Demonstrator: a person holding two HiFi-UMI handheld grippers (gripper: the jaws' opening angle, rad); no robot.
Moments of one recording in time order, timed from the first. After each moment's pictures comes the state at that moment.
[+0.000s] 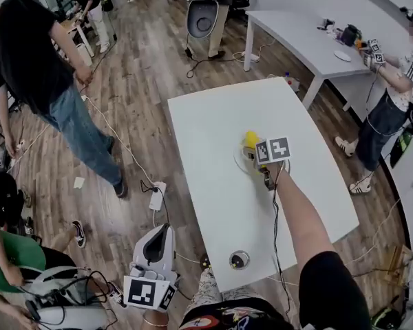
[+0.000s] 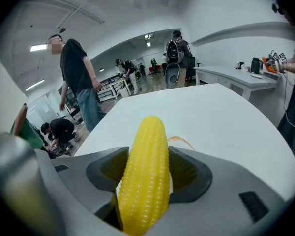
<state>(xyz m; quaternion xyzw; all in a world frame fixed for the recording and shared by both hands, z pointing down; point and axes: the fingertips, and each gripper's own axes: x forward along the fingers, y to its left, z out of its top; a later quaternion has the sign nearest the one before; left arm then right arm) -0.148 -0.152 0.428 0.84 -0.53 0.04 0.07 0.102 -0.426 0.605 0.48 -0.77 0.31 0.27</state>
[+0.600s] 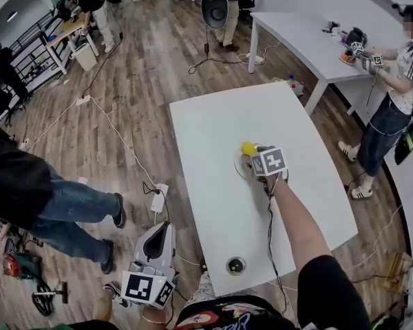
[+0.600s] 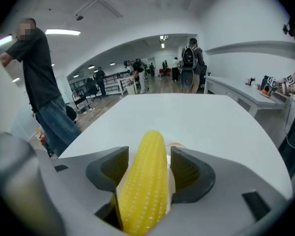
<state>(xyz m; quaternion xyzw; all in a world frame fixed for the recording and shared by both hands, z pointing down) -0.141 -0.178 0.432 0.84 -0.54 0.03 0.10 0.093 -0.435 0.618 0.45 -0.80 0.25 0.30</state>
